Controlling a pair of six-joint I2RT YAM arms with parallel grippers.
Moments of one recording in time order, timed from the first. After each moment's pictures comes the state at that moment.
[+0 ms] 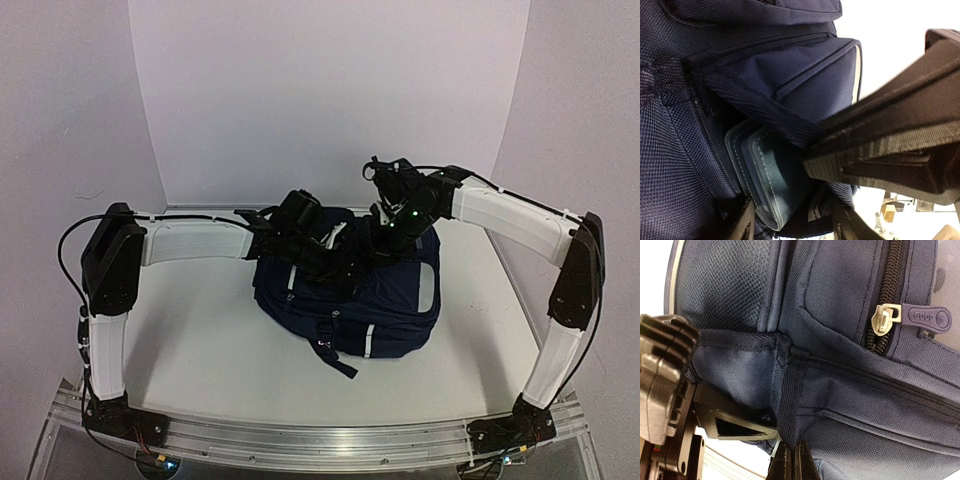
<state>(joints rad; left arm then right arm) -0.88 2.03 1.61 -0.27 0.65 -0.63 0.71 1.83 1.71 -0.98 -0.14 0.63</state>
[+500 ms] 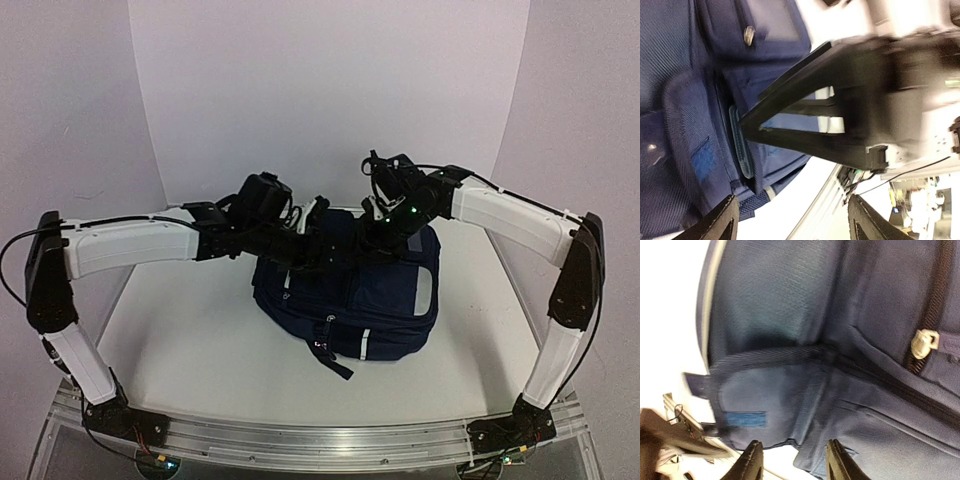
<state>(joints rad) -0.91 1.72 1.39 -0.25 0.43 -0.68 0.71 1.83 1.71 -0.91 -0.22 0.64</state>
